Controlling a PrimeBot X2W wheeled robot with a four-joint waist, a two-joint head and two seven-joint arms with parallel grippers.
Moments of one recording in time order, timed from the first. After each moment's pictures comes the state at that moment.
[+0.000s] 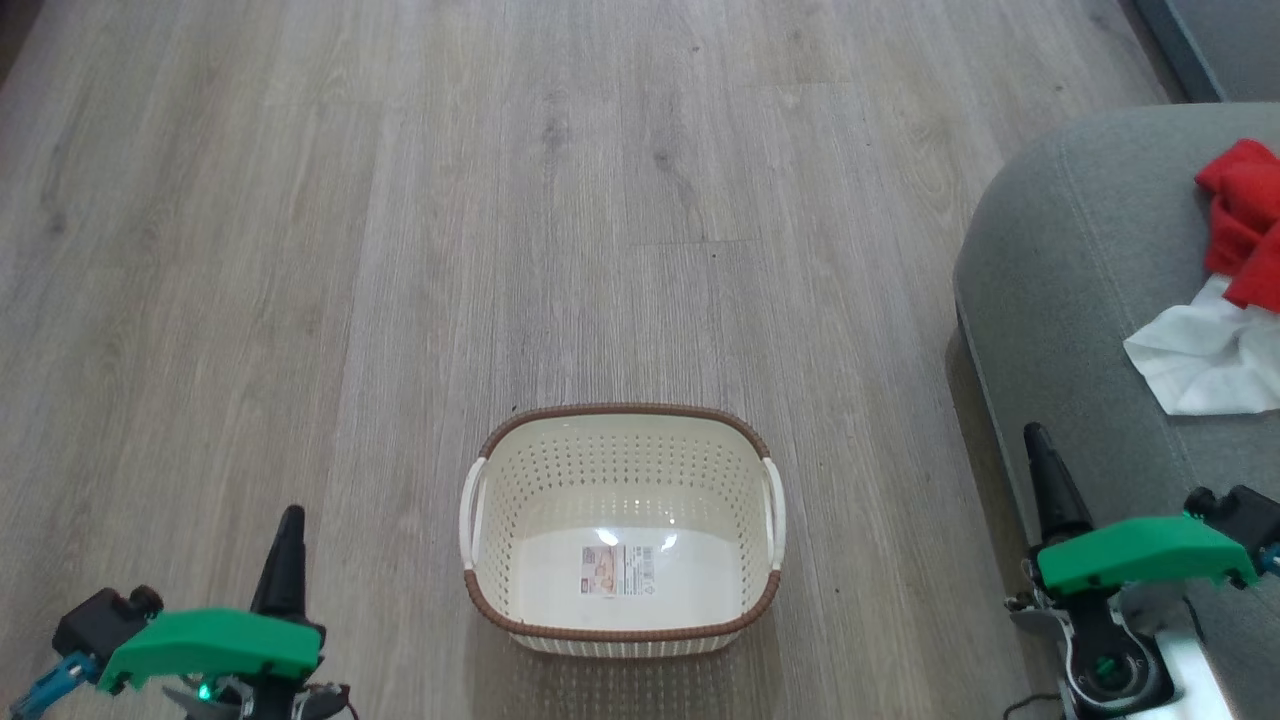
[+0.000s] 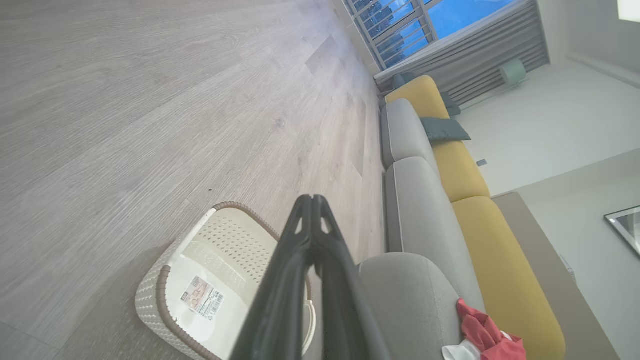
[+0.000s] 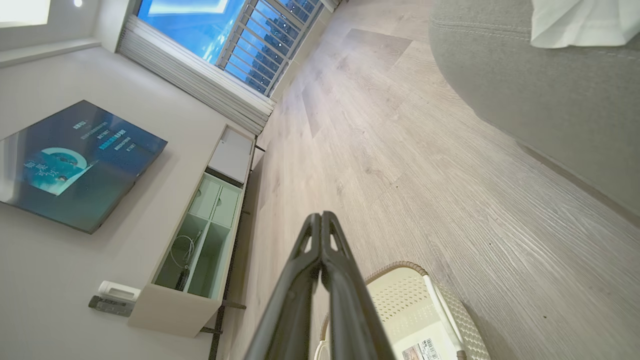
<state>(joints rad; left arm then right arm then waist) -0.02 0.03 0.10 0.33 -1.02 -0.12 -0.03 -0.11 -0.07 -0.05 0.37 1.03 0.13 -0.04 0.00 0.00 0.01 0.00</state>
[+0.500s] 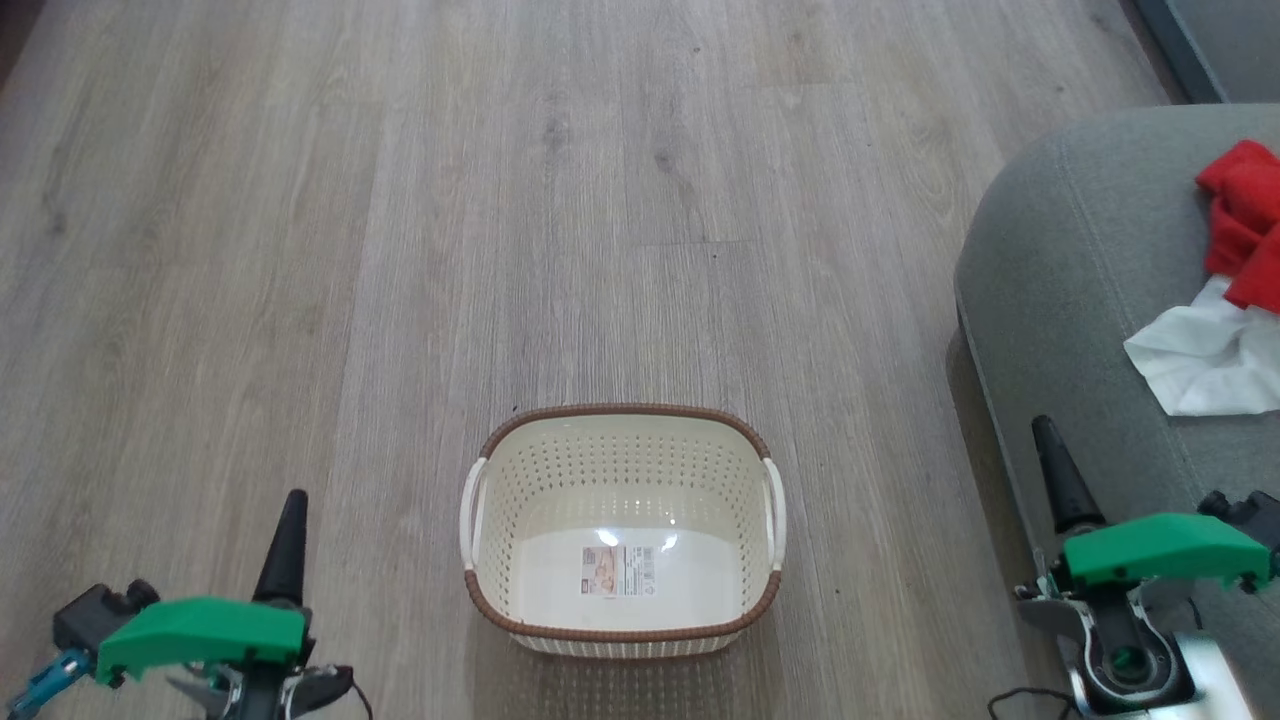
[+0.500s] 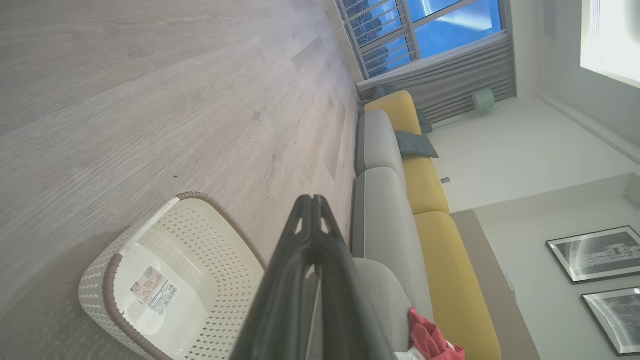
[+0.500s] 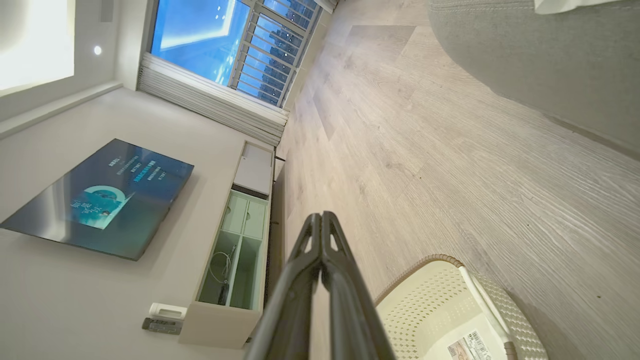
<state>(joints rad) -0.04 0.03 0.10 0.31 -1.19 -0.12 0.01 -0.11 -0.07 -0.07 0.34 1.20 0.13 0.00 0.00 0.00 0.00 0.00</state>
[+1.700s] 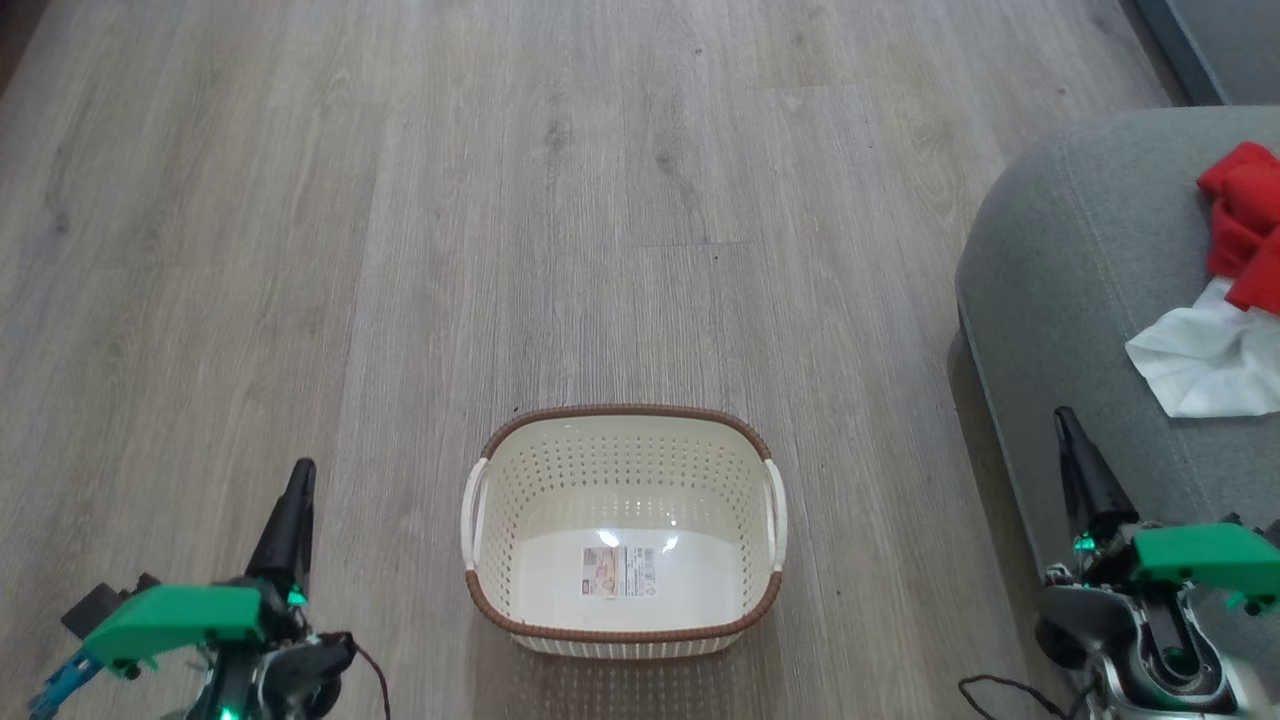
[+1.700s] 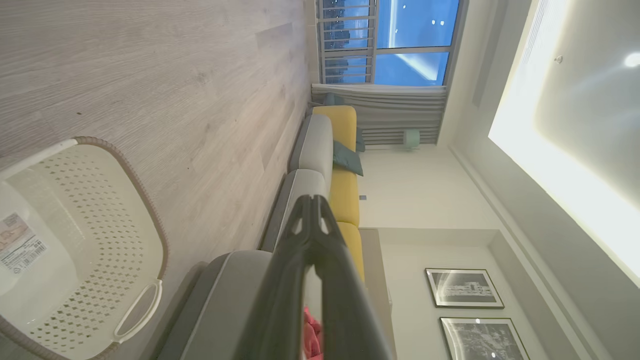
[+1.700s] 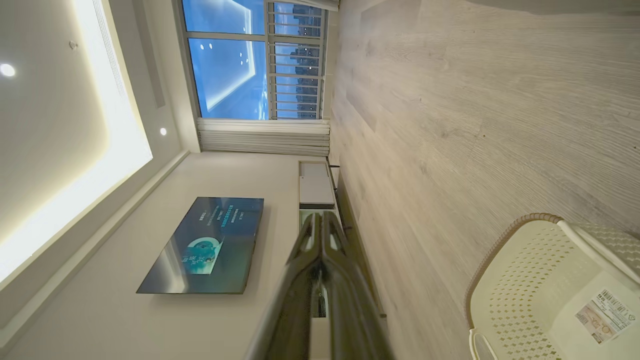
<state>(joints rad) -0.05 0.03 0.09 0.28 -1.58 -0.12 0.11 -0.09 -0.05 -0.13 0.29 1.58 0.13 0.10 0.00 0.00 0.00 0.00</state>
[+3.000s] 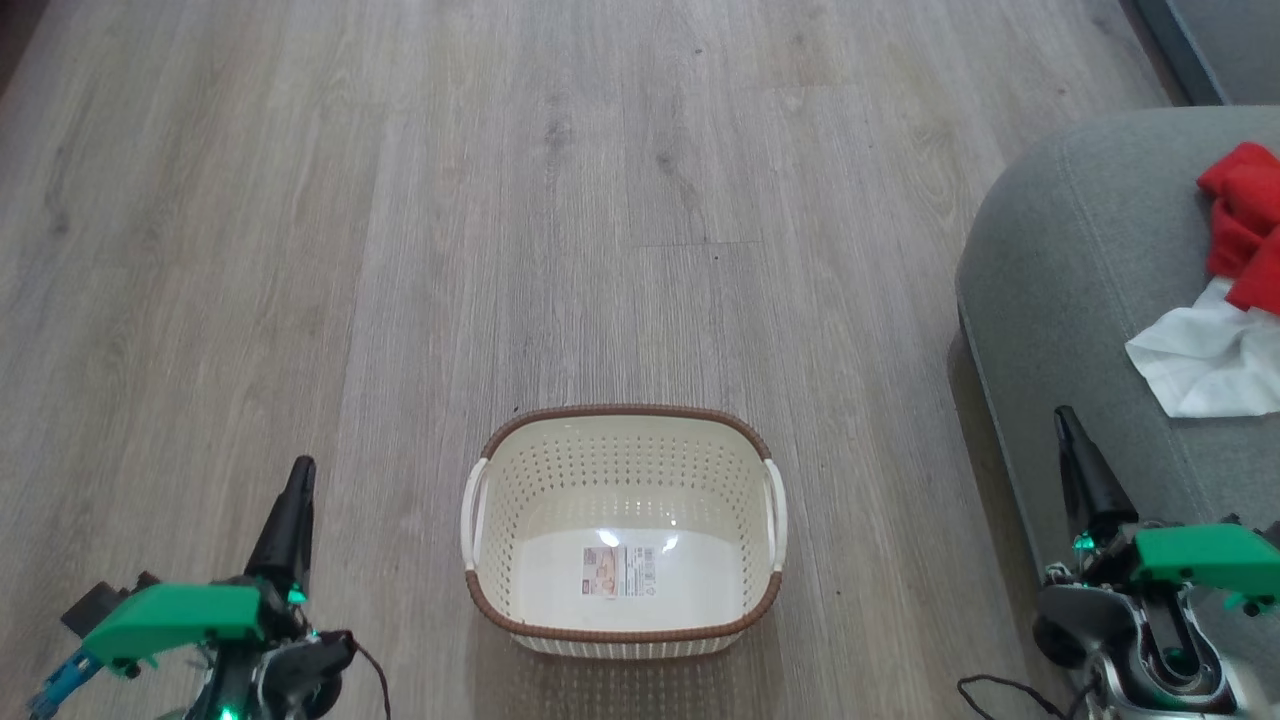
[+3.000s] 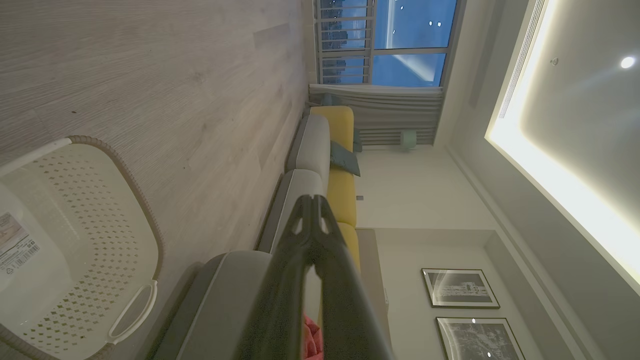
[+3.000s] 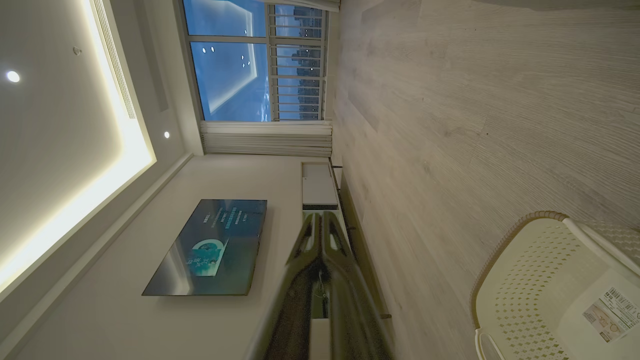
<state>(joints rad) -0.06 0.03 0.09 0.28 -1.60 -0.12 0.11 -0.09 -0.05 -0.13 0.28 1.60 0.13 0.11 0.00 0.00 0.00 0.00</state>
